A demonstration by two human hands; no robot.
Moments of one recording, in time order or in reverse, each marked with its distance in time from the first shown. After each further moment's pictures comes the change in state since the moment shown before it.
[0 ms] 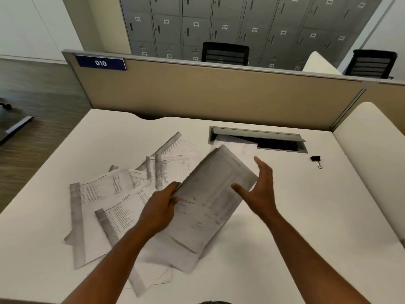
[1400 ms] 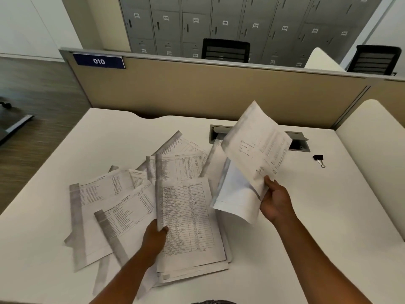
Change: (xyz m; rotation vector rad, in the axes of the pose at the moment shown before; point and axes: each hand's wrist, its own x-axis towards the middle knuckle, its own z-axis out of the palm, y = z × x) left_hand -0.039 -0.086 0.082 -0.564 0.015 -0.718; right_hand 0.015 0.031 -0.013 1.330 0.124 0.793
